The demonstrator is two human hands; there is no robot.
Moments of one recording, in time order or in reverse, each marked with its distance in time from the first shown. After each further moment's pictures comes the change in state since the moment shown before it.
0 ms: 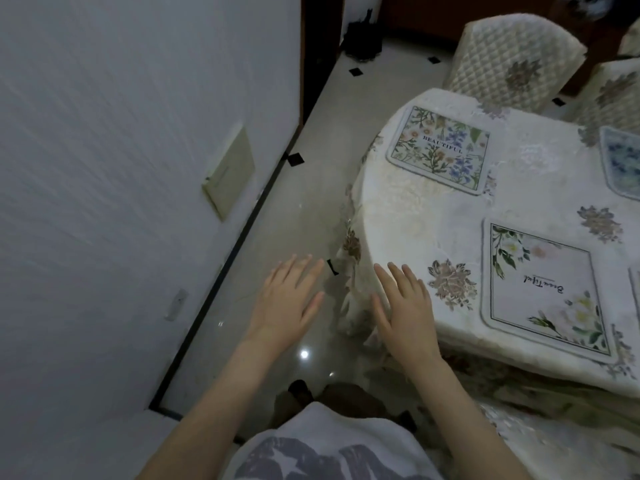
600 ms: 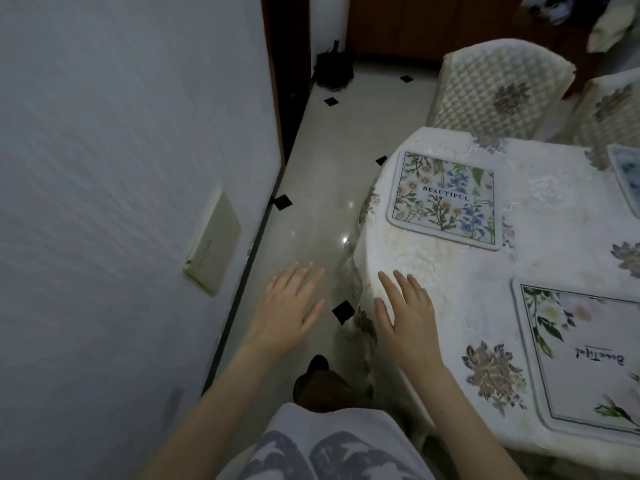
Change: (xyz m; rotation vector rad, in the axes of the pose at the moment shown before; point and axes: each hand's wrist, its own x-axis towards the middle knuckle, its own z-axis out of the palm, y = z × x) left_hand 0.215 -0.088 -0.022 0.036 -0.089 0.156; right_hand 0.204 0.004 0.027 0.053 0.146 0.148
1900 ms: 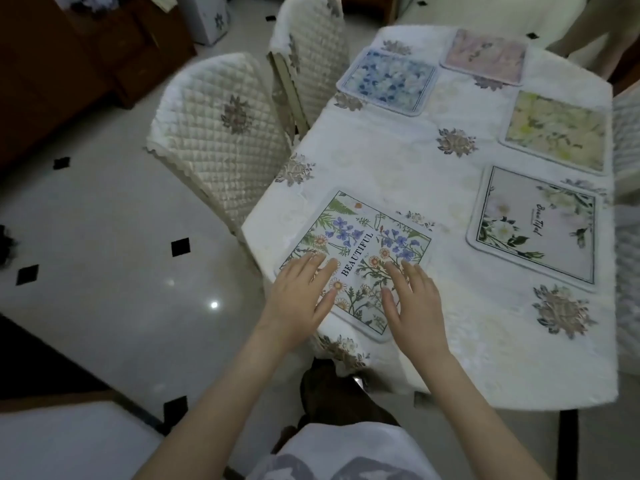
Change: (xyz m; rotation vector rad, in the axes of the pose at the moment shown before) left_hand 0.559 -0.014 0.011 -0.091 -0.385 1.263; right_hand 0.334 0.011 0.022 -0.102 0.557 1.156
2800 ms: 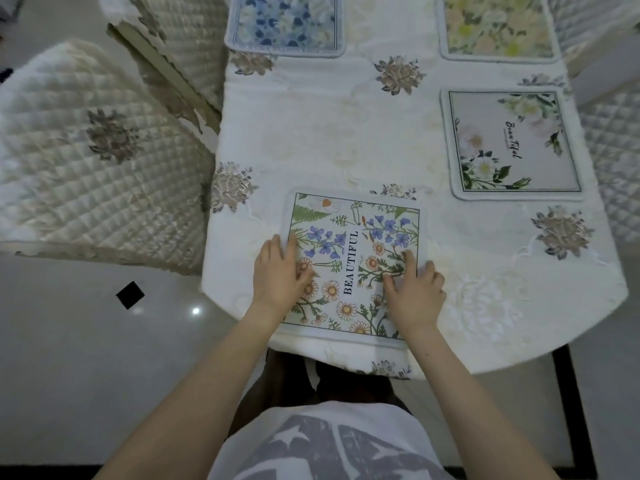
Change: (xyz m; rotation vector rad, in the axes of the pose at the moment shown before) left_hand 0.158 -0.126 0.083 0.060 -0.363 -0.039; right_hand 0.079 0.007 0.092 -0.108 -0.123 0.900
